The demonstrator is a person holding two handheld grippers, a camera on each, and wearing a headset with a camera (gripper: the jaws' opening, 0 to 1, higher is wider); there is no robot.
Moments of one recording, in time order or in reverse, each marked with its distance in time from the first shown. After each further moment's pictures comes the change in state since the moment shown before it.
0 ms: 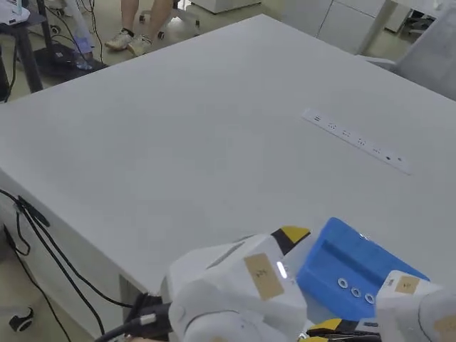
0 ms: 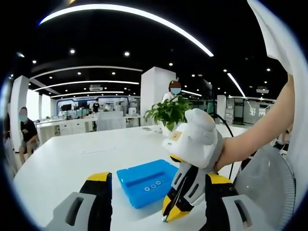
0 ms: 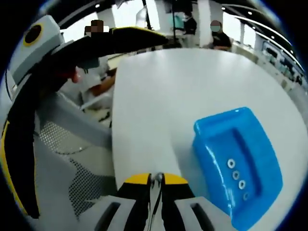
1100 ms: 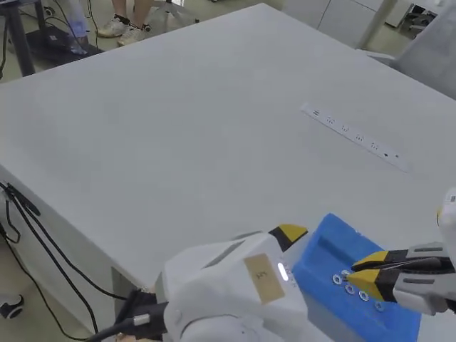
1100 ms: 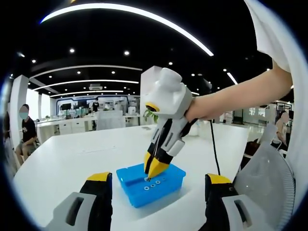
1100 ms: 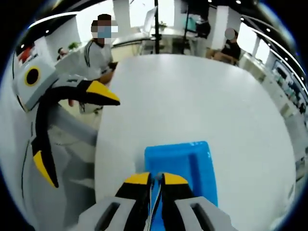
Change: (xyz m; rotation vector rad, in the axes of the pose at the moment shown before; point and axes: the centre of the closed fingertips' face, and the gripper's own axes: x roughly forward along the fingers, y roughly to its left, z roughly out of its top) left arm 0.001 -0.001 -0.004 -0.003 0.007 -0.001; right arm -0.054 -0.068 0.053 -0.223 0.121 -0.048
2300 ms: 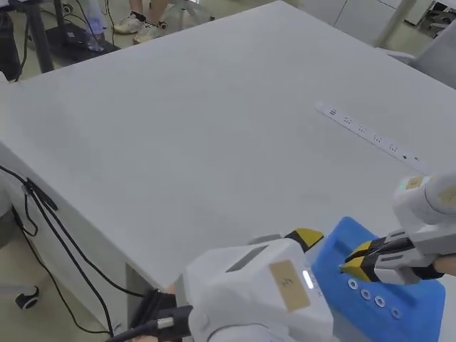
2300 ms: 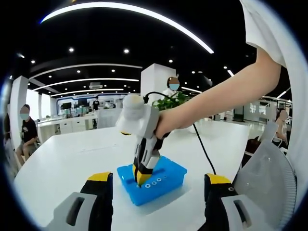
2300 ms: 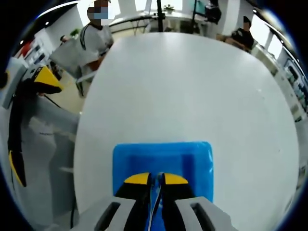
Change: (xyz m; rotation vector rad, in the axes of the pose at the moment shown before) left arm 0.002 0.001 -0.005 0.009 0.024 0.009; right arm 0.057 -0.033 -0.015 -0.043 0.167 0.078
